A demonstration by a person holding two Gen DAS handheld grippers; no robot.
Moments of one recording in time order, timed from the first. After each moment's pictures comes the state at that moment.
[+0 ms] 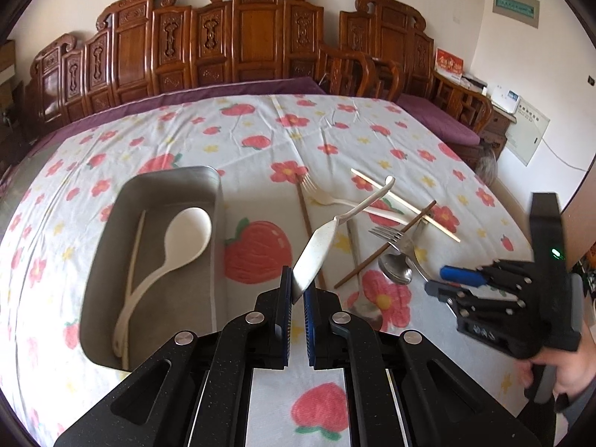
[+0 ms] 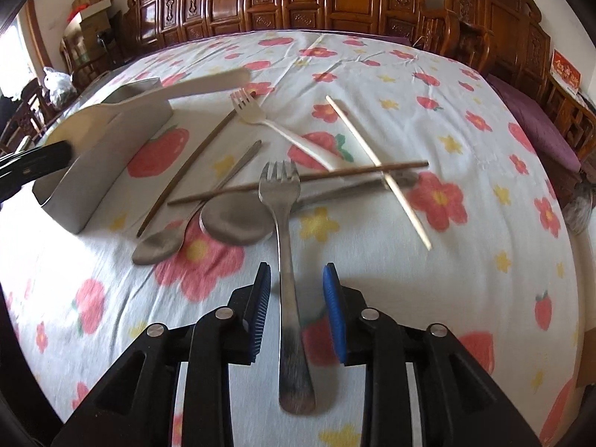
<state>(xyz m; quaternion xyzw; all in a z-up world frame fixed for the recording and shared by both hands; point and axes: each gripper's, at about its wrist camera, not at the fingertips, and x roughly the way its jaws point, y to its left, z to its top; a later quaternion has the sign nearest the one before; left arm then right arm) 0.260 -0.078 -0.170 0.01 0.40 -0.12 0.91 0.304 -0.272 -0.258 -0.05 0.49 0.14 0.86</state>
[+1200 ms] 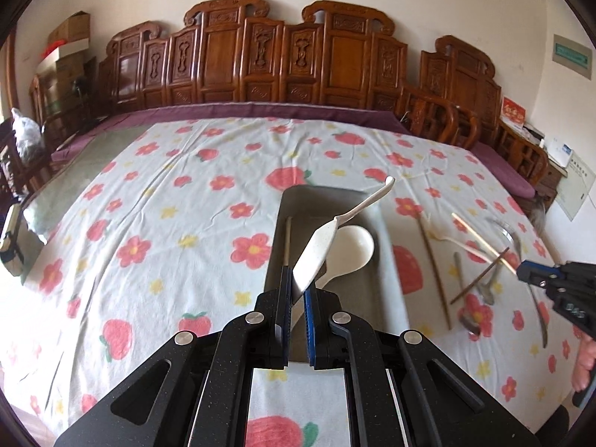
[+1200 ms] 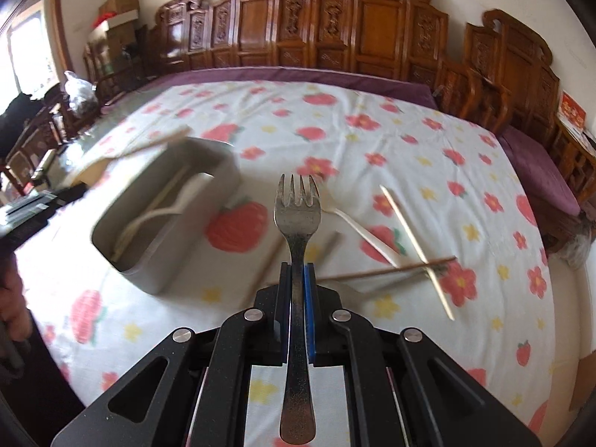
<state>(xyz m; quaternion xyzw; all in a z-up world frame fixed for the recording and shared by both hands) 0.246 0.050 -0.152 -0.03 0.37 0.01 0.93 0.290 -0.195 -0.168 -0.06 0.43 0.17 0.89</state>
